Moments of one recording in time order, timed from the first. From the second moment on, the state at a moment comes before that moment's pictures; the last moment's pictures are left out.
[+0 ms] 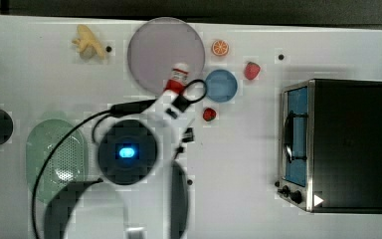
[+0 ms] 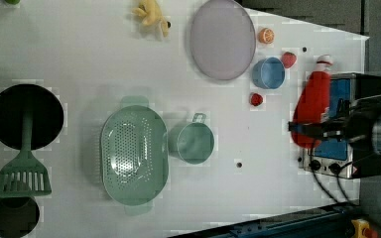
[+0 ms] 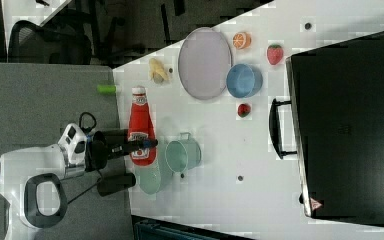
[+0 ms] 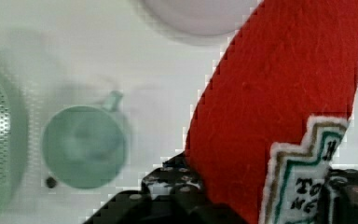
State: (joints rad) arm -0.10 -0.21 0.28 -2.27 0.02 0.52 -0.76
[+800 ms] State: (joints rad) arm -0.01 0.09 0.67 -2.22 0.03 0.68 -0.26
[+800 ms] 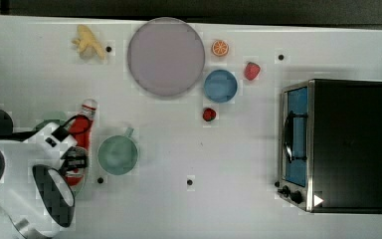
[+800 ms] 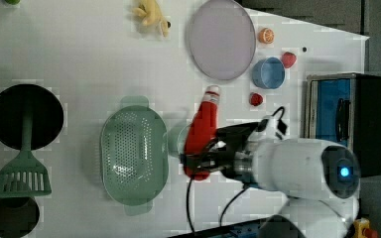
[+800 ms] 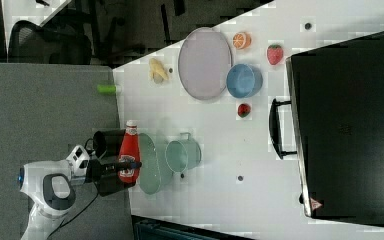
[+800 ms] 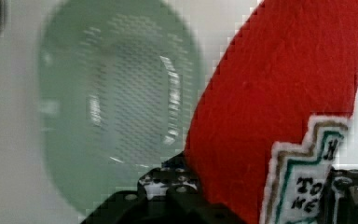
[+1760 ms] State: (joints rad) arm 0.06 0.44 0.73 -2.21 -0.04 0.98 0.04
